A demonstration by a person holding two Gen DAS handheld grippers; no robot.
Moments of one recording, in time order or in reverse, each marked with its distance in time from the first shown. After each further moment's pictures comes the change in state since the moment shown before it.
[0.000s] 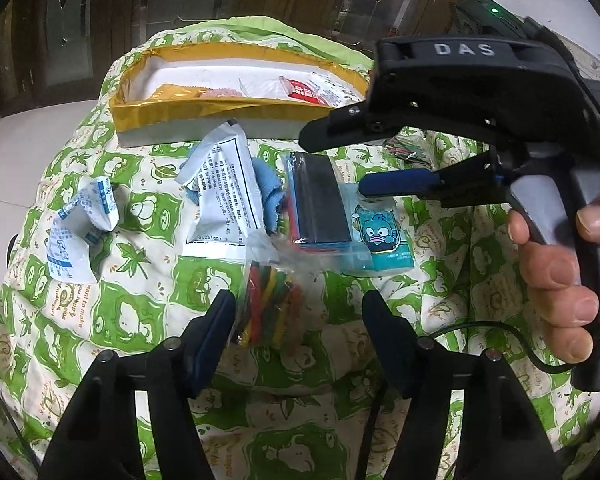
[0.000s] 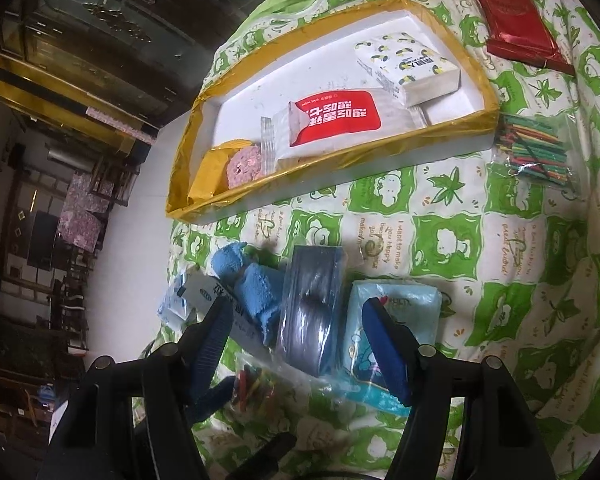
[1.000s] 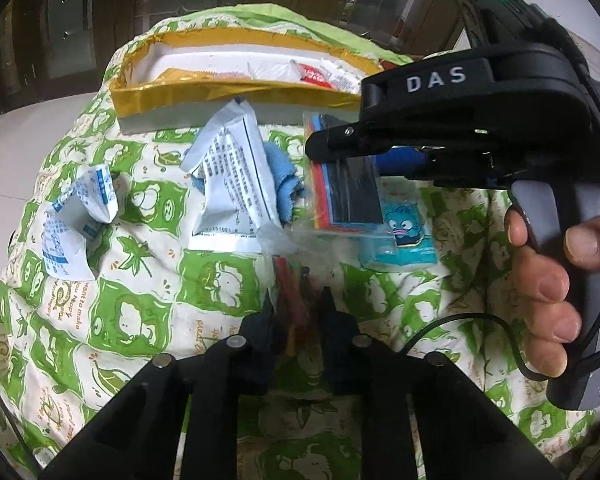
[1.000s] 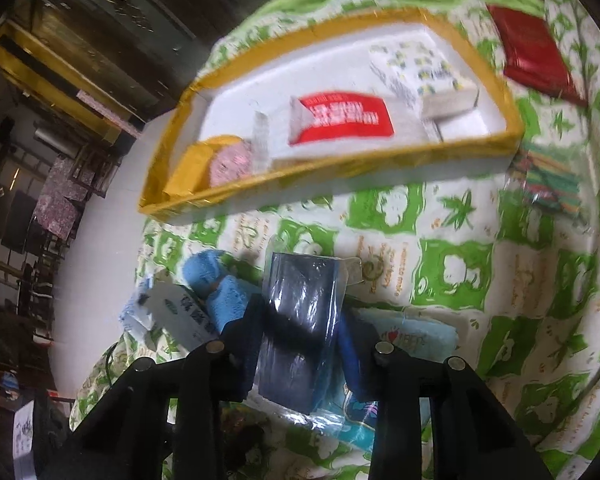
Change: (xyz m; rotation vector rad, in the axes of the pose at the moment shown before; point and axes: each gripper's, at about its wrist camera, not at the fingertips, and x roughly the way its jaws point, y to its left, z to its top) left arm 0.008 0.004 -0.001 -0.008 0.028 0.015; right arm 0.017 0.012 -0.002 -0.115 -0.073 -0.099
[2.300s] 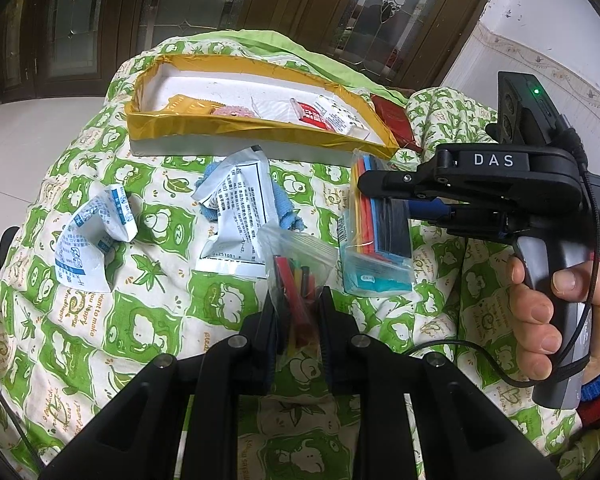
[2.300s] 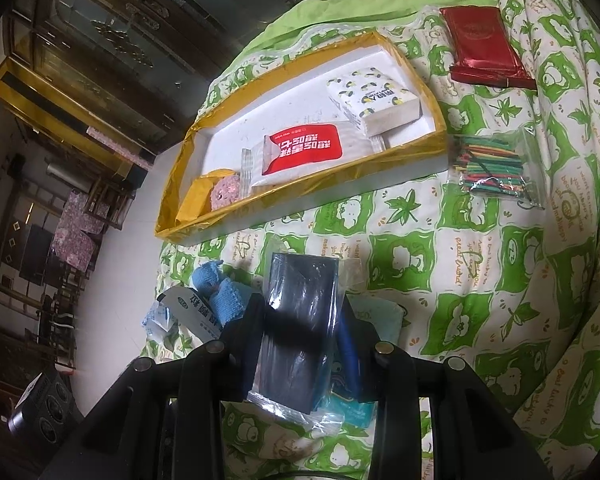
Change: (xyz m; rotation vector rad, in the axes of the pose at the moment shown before) left arm -0.021 0.011 0.008 -0.047 -0.083 -0.068; right arm -0.038 -0.036 -0.011 0.100 -0.060 0.066
